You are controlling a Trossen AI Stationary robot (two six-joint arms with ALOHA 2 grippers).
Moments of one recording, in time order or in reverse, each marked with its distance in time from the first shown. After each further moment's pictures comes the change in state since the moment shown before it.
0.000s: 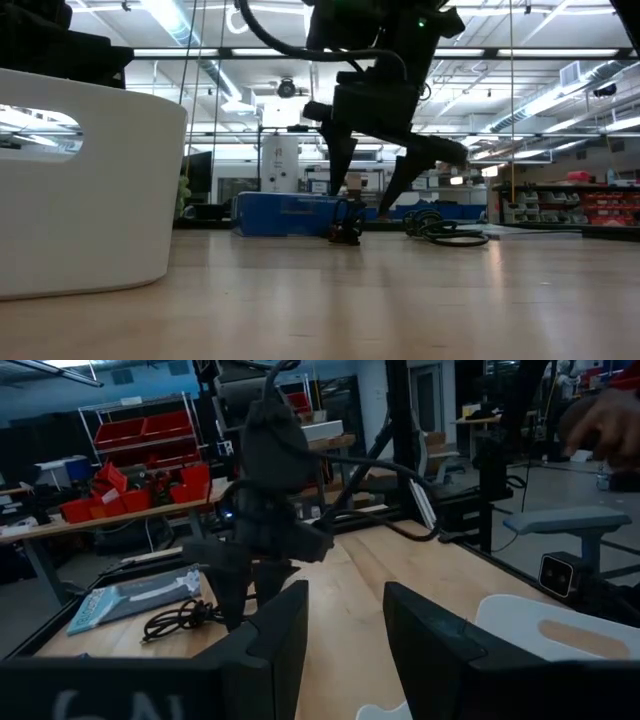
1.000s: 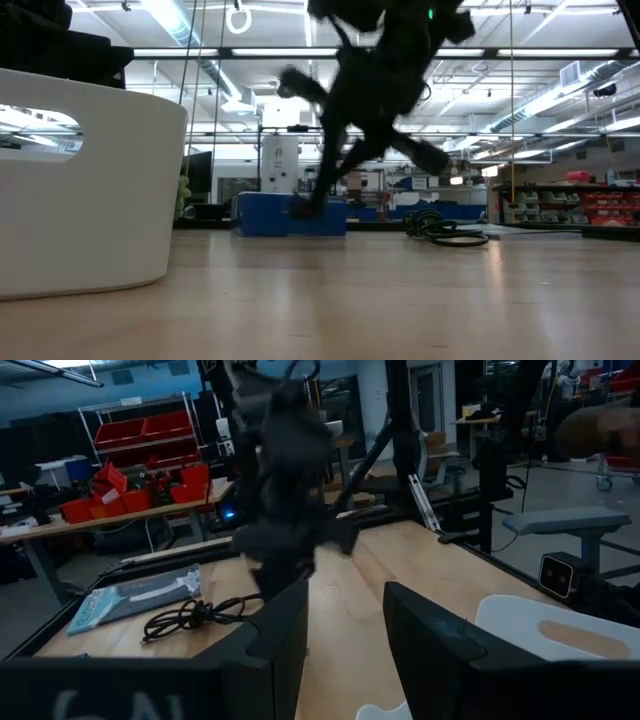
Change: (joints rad) left arm 0.000 0.000 0.000 0.000 0.000 0.000; right arm 0.059 -0.024 -0.089 0.319 -0.046 -0.289
